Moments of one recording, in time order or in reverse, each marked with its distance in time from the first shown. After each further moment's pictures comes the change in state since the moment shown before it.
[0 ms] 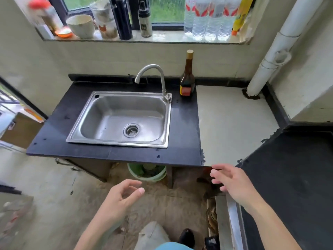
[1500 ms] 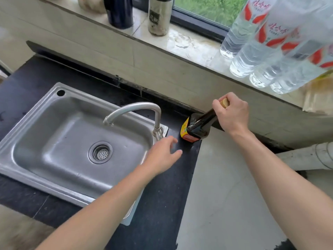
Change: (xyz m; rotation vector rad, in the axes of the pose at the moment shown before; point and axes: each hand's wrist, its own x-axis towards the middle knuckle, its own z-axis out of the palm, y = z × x) left_hand 0.451 0.202 0.071 0.152 0.021 0.084; right_hand 0.495 -0.268 -0.049 -0.558 0.376 -0.500
